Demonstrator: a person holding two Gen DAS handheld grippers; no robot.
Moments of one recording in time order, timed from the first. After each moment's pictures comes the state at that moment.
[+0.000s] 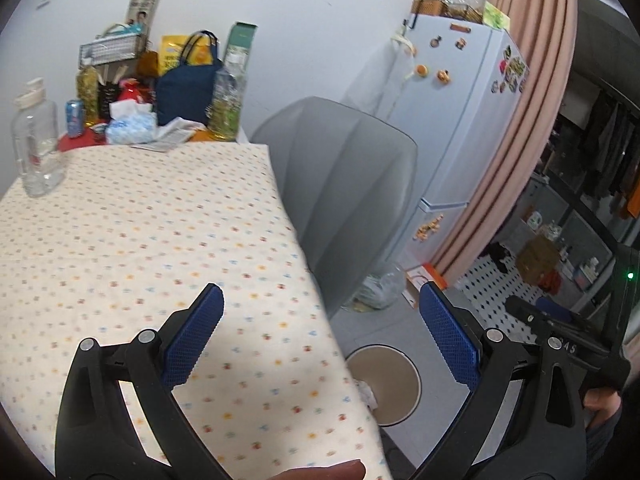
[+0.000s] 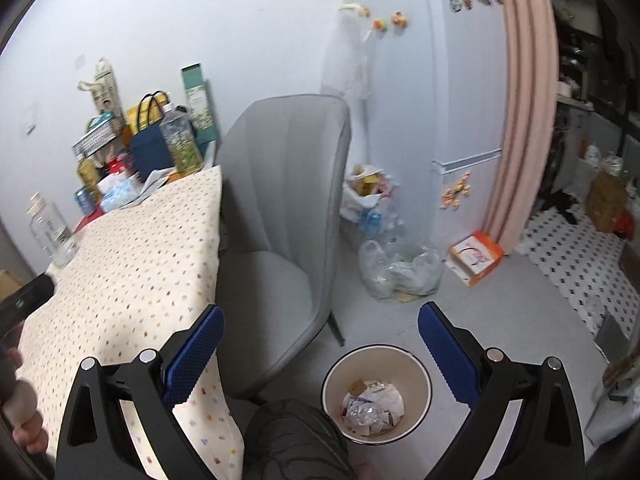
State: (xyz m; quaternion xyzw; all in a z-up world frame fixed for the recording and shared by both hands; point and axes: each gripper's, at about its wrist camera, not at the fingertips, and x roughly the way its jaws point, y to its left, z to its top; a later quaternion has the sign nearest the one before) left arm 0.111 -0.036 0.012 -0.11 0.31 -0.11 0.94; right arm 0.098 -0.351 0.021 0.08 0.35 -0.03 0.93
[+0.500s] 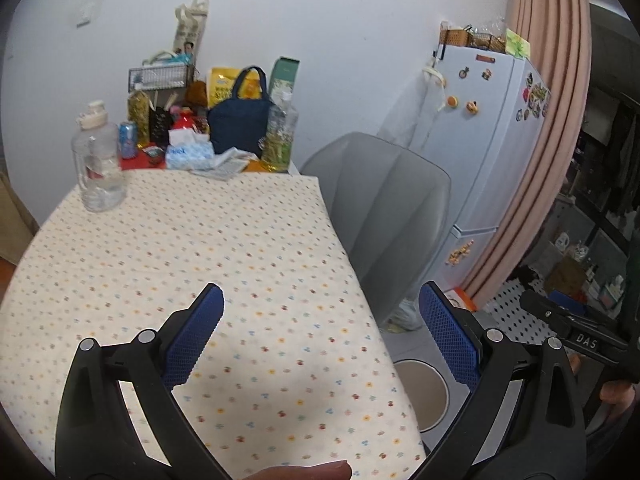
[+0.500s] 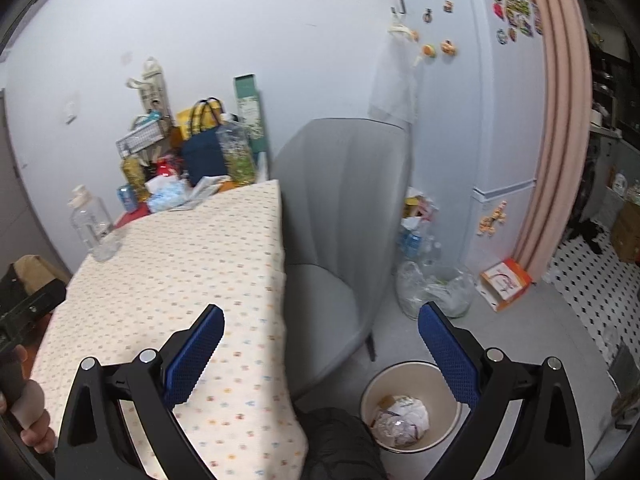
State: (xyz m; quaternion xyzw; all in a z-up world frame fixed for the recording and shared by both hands) left arm 0.058 0.015 0.048 -0.10 0.27 -0.04 0.96; right arm 0.081 -0.287 0.065 0.06 0.32 0.06 0.94
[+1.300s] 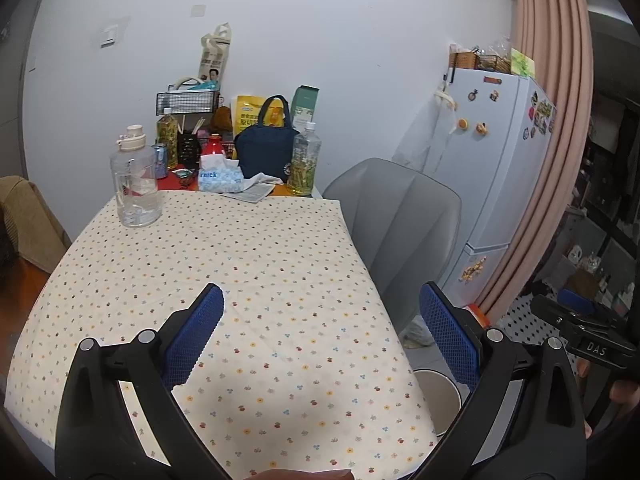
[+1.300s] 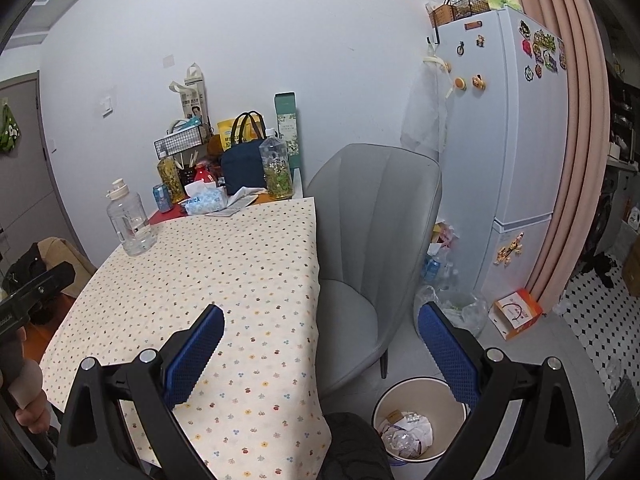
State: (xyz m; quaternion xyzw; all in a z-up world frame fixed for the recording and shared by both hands) left arm 0.008 0.040 0.070 -0.09 0.23 -0.01 0.97; right arm 0.042 -0.264 0.092 0.03 0.29 0.10 0.95
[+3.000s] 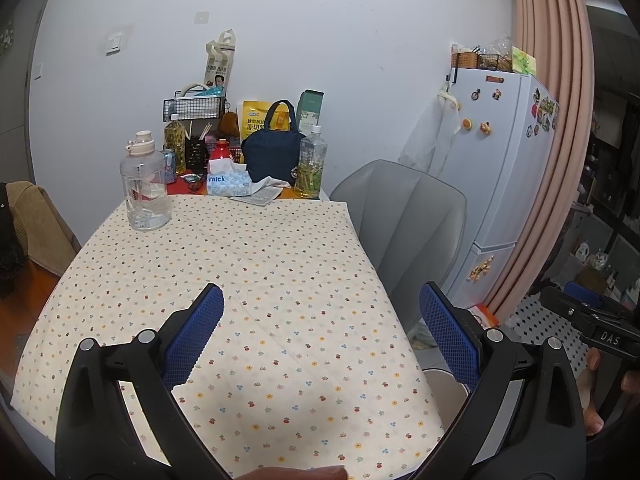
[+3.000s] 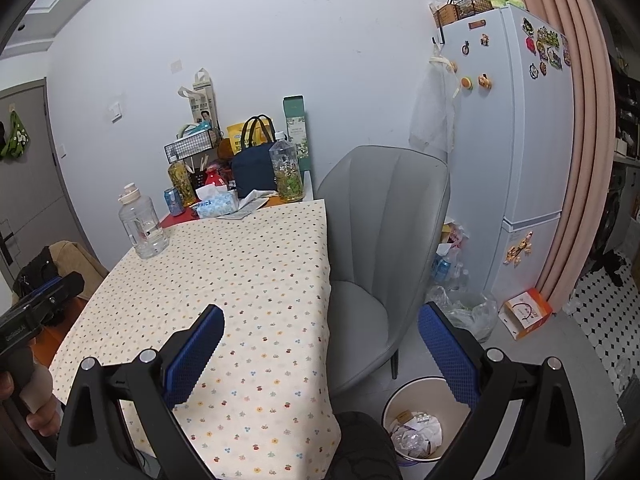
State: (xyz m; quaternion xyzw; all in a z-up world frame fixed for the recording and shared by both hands) left arm -0.004 0.035 0.070 -0.08 0.23 0.00 0.97; right arm 0.032 -0.261 0.094 0.04 0.28 0.11 0.95
